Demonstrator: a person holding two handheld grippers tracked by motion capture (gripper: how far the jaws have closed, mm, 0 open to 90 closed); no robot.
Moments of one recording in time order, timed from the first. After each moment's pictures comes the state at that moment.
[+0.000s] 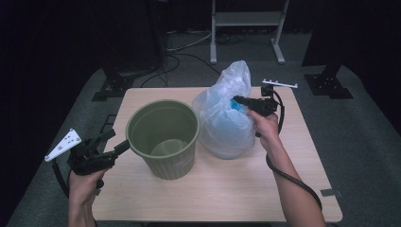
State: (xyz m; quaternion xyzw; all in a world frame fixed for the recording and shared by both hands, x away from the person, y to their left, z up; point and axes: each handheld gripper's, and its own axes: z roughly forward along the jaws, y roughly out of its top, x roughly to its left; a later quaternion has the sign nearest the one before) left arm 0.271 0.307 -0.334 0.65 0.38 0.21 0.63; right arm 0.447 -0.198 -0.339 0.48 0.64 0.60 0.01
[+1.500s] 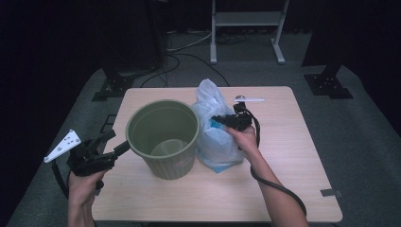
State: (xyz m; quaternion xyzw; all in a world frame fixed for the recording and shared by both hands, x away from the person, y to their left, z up) left arm 0.269 0.307 -0.334 0.65 0.38 0.21 0.63; right arm 0.453 -0.137 -0.403 0.44 0.71 0.54 0.00
